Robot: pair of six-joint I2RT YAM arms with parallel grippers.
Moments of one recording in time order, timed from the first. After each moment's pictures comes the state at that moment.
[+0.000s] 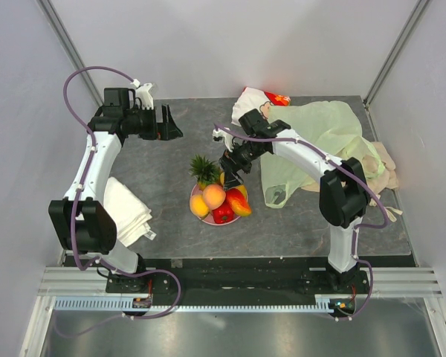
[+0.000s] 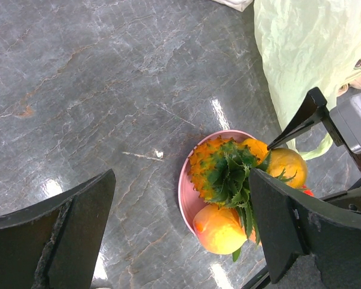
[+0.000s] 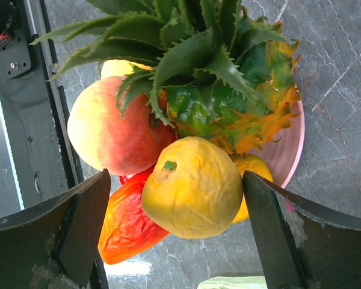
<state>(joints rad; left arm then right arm) -0.02 1.58 1.52 -0.68 0.59 -0.01 0.58 1.96 1.67 -0.82 -0.75 -0.42</state>
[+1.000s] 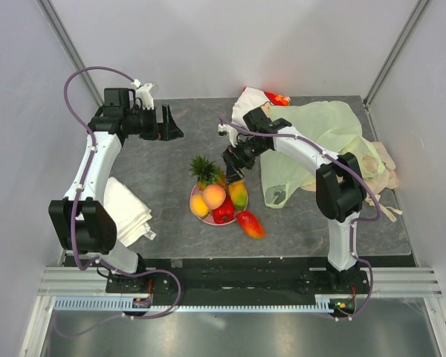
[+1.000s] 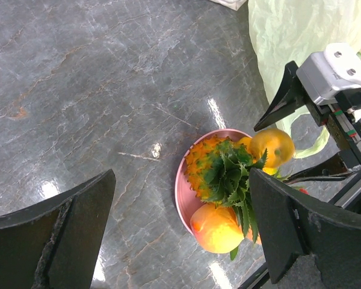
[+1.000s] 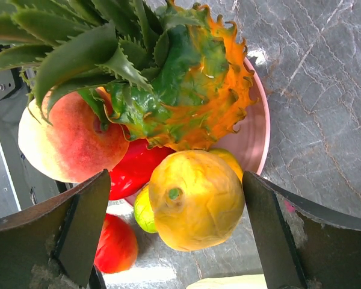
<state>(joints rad) -0.02 1.58 1.52 -0.68 0.60 -0.01 0.53 2.03 1.69 -0.79 -0.73 -0.34</state>
